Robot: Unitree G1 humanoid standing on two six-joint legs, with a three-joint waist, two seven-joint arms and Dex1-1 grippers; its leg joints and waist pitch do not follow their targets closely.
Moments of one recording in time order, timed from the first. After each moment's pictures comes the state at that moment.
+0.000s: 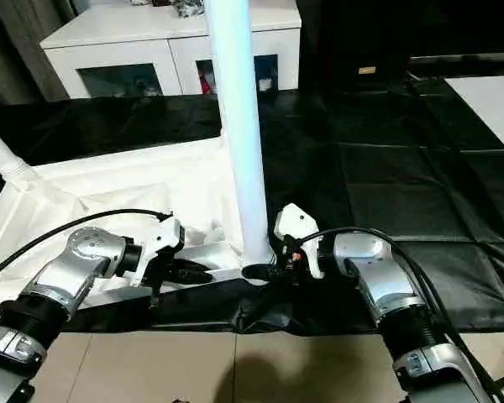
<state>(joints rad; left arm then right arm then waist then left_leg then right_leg) -0.56 0.38 -0.30 0.62 -0.05 0.06 -1.28 -0.47 -0.42 0.25 0.45 0.11 0.07 1.16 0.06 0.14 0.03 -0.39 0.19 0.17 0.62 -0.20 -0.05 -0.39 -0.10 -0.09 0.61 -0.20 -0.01</state>
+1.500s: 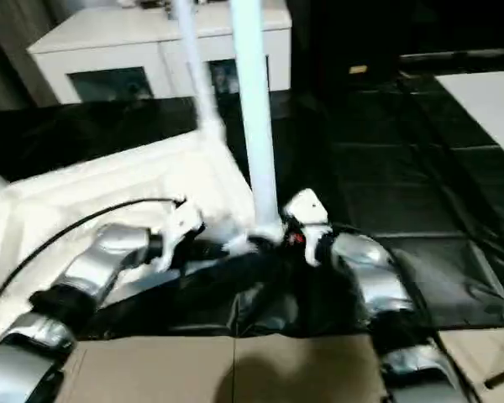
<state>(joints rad) -0.61 0.27 -0.28 0.73 0.00 0.02 -1.12 -0.47 -0.34 0.14 0.55 0.11 -0.02 0.93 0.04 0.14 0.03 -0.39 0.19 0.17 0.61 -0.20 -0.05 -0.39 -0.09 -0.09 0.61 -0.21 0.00</state>
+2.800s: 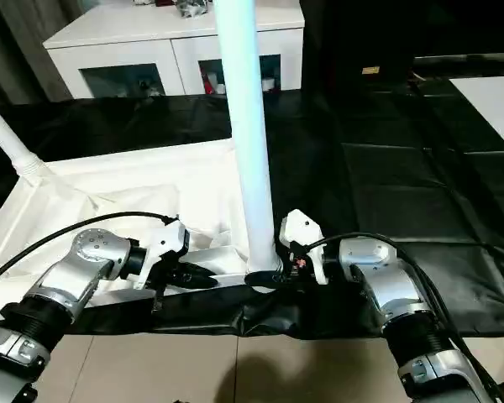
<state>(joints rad) -0.55 0.37 -0.31 0.60 -0.04 0.05 -1.30 -0.44 -0.44 0.24 0.44 0.14 0.04 1.21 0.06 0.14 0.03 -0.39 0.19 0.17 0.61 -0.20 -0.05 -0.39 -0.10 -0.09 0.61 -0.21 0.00</state>
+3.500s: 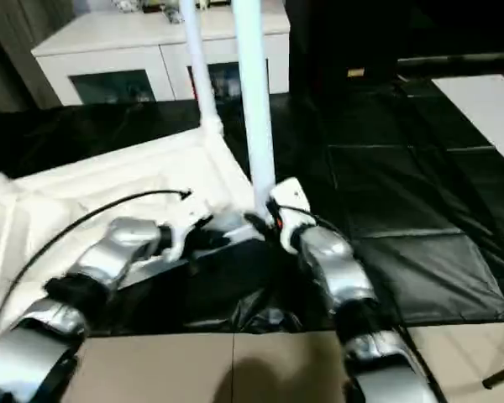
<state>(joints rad) -0.75 0.14 -0.24 0.92 0.04 0.08 -0.79 -0.60 -0.12 0.09 0.70 -0.01 0.14 0.33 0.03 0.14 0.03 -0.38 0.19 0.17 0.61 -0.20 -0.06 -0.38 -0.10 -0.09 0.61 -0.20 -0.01</state>
